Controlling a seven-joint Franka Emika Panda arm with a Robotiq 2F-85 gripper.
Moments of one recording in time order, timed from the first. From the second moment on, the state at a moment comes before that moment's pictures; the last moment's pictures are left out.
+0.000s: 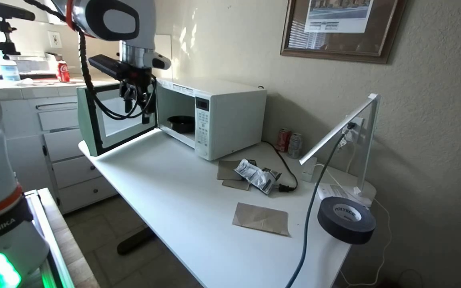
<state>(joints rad) 0.18 -0.50 0.12 -2.72 0.25 2.26 0.00</state>
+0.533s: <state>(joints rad) 0.18 -0.35 0.20 -2.64 0.25 2.33 0.18</state>
